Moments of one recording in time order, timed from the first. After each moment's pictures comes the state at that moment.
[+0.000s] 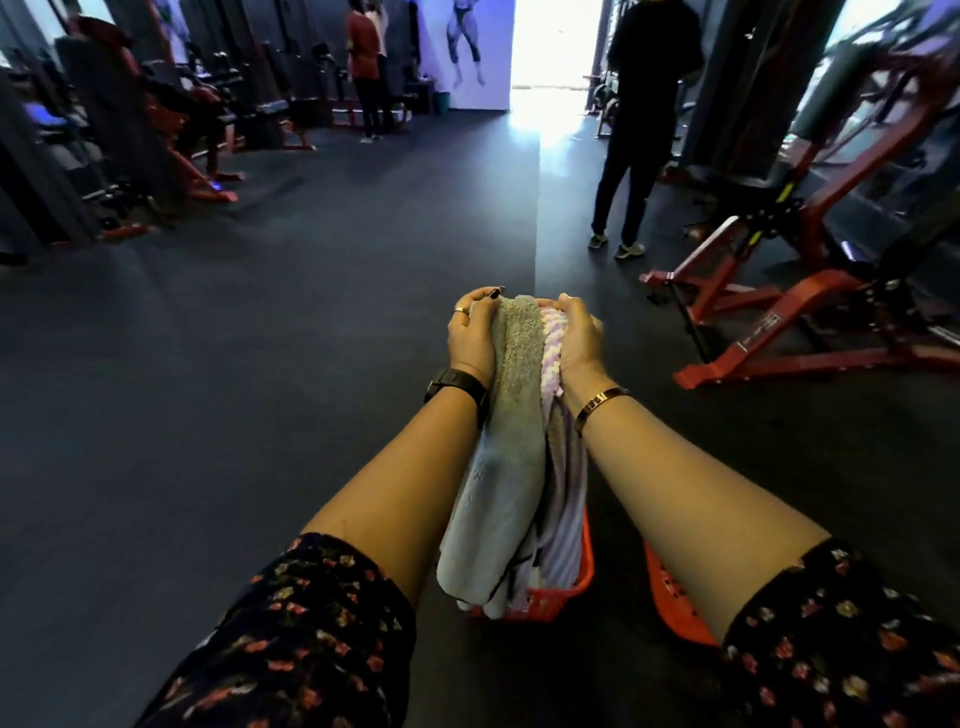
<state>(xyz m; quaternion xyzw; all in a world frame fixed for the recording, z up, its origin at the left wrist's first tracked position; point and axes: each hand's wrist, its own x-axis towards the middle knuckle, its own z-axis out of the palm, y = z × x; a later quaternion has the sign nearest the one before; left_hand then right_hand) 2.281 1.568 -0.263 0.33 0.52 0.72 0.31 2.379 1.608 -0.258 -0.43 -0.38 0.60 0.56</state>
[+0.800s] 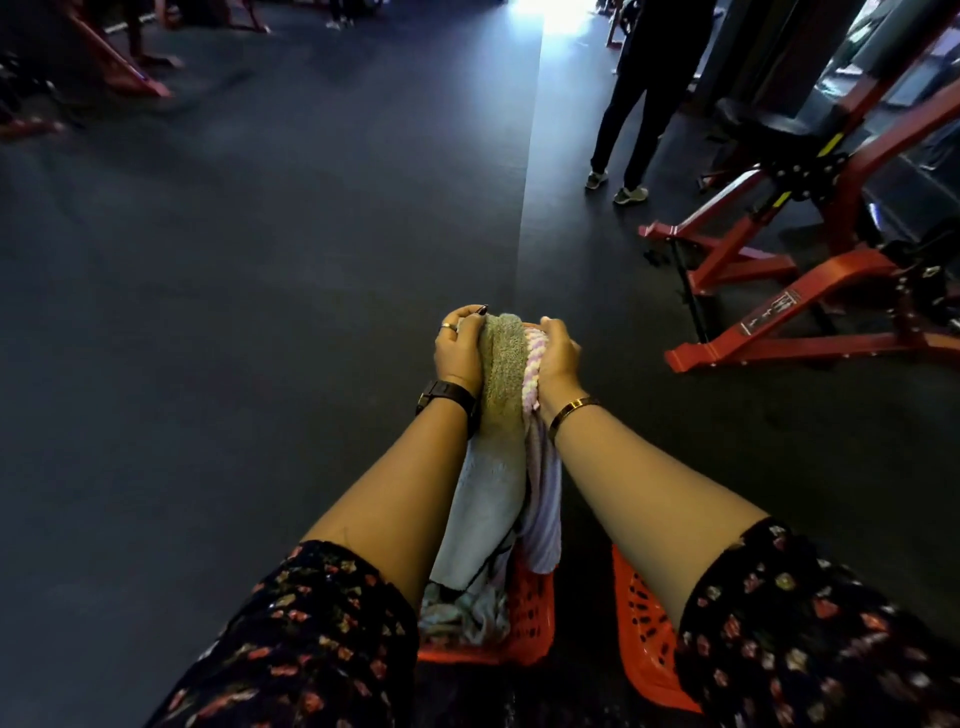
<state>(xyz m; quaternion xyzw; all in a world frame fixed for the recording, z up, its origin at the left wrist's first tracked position) 2.260 1.848 -0.352 0.26 0.58 0.67 0.37 2.351 1.889 -0.352 -0.54 -0.30 0.61 0.51</state>
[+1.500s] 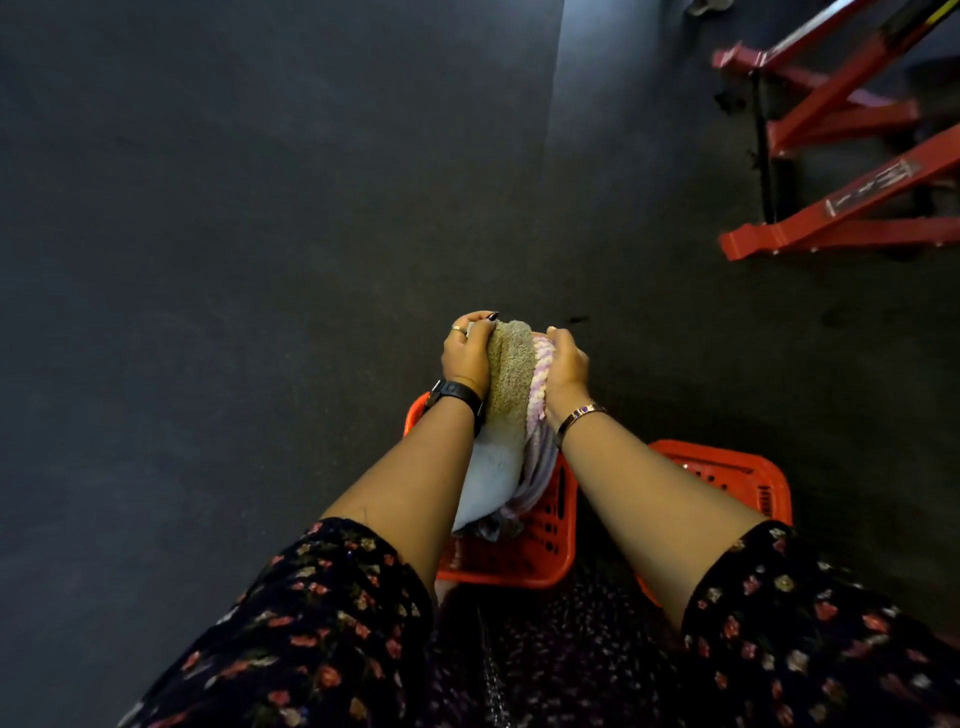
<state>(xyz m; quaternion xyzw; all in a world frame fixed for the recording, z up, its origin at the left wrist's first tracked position) 2.226 1.888 -0.515 0.18 0.68 0.56 0.44 2.324 1.923 -0.508 -0.63 -0.20 0.64 0.38</state>
